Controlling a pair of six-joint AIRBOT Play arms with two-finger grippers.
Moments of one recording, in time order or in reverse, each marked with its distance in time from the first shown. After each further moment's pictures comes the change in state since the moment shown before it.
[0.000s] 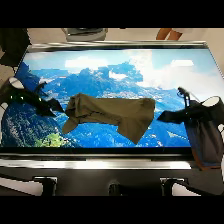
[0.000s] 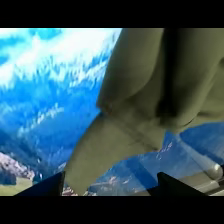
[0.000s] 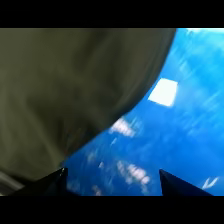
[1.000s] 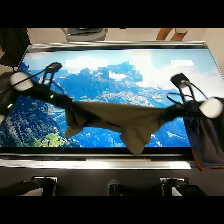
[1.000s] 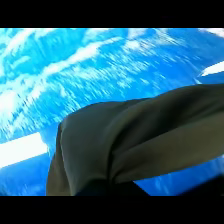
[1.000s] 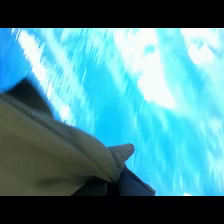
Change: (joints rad) left arm -0.381 0.237 0.109 0.220 0.182 -0.027; right arm 0.330 0.324 0.055 -0.422 -0.294 0.240
